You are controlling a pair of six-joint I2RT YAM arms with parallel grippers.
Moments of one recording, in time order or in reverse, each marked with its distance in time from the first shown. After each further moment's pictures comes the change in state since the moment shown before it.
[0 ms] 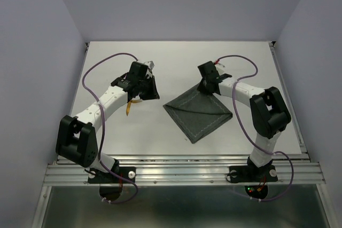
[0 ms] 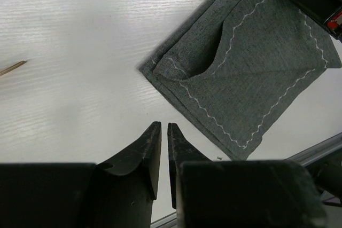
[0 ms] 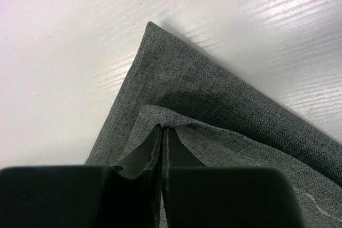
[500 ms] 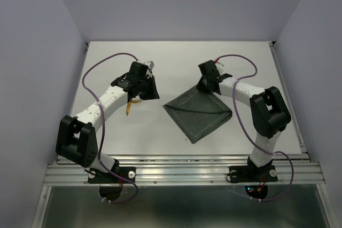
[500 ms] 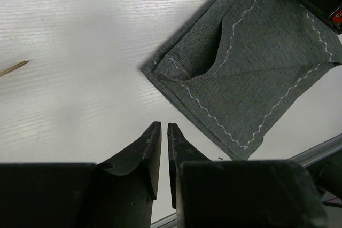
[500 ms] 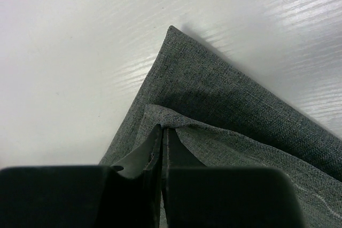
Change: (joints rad) left arm 0.000 0.000 0.000 -0.002 -0.004 0.003; right arm -0.012 0.005 0.000 0.048 -0.047 -0.001
